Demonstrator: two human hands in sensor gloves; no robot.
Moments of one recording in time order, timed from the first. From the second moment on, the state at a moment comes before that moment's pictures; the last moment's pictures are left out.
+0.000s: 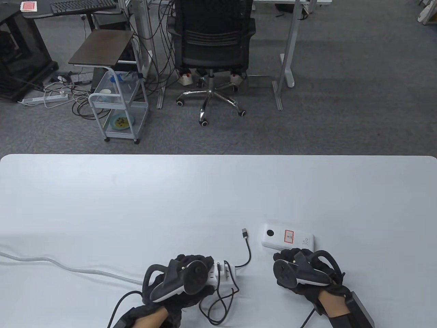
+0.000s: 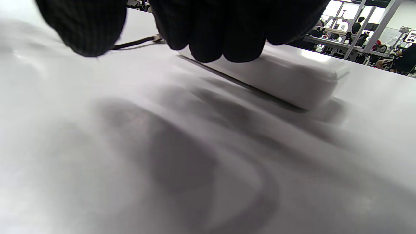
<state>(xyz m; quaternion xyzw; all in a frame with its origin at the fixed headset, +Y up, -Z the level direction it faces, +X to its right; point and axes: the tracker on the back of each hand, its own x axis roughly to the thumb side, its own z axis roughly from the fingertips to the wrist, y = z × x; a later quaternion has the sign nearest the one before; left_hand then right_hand) -0.105 -0.707 -0.262 -0.07 -0.18 0.02 0.98 0.187 -0.749 -0.307 -0.23 -0.10 -0.96 0.12</state>
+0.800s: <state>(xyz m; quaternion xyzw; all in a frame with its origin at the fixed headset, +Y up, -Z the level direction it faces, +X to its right) -0.132 -0.759 -0.287 -0.10 -0.13 0.00 0.99 0.185 -0.749 -0.307 -0.24 -0.10 -0.96 0.13</state>
